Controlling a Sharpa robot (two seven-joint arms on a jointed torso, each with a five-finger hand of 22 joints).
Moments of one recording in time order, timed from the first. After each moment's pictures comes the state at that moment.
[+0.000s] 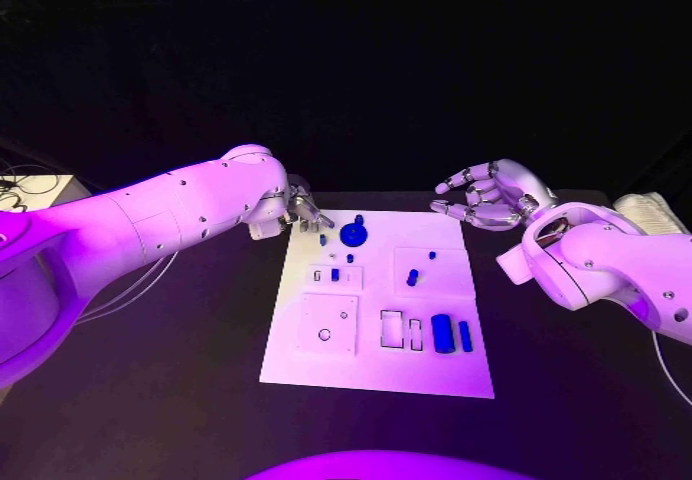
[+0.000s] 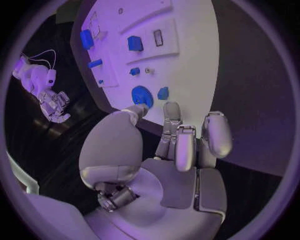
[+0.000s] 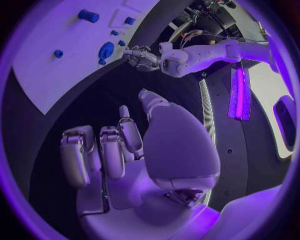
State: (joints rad) left arm 1.35 -0.50 -0.06 0.95 -1.00 0.24 -0.47; left_hand 1.07 -0.18 0.37 0.30 0.33 0.82 0.10 0.59 0.78 1.07 0.04 1.00 0.65 1.47 -0.03 1.54 1.31 0.06 1.34 0.07 1.38 1.23; right arm 1.36 -0.86 -0.17 1.59 -0.76 -0.56 0.06; right_hand 1.33 -0.20 0.29 0.26 0.21 0.86 0.17 0.33 0.22 1.33 0.08 1.34 1.31 1.47 0.01 1.56 1.31 0.01 1.46 0.12 1.57 1.31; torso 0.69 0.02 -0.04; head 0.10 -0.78
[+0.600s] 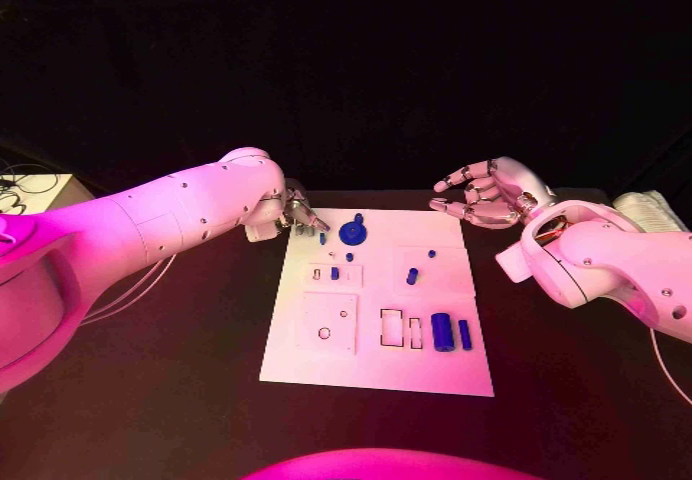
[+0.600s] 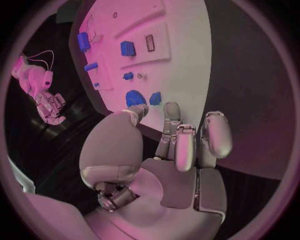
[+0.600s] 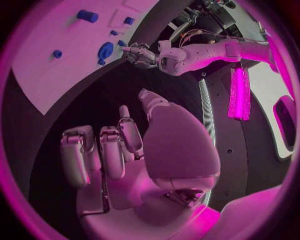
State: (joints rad) left arm 1.34 -0.49 -0.06 0.91 -1.00 0.26 -0.48; left_hand 1.08 -0.17 0.37 0.29 0.33 0.83 0.10 0.59 0.77 1.07 0.04 1.00 0.65 1.47 -0.03 1.54 1.31 0.06 1.34 0.07 1.38 1.23; right arm 1.36 -0.86 -0.17 1.59 -0.76 -0.56 0.06; right_hand 1.33 -0.20 0.29 0.26 0.21 0.86 0.17 0.33 0.22 1.33 0.08 1.34 1.31 1.47 0.01 1.56 1.31 0.01 1.46 0.12 1.57 1.31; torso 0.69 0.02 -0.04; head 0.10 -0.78
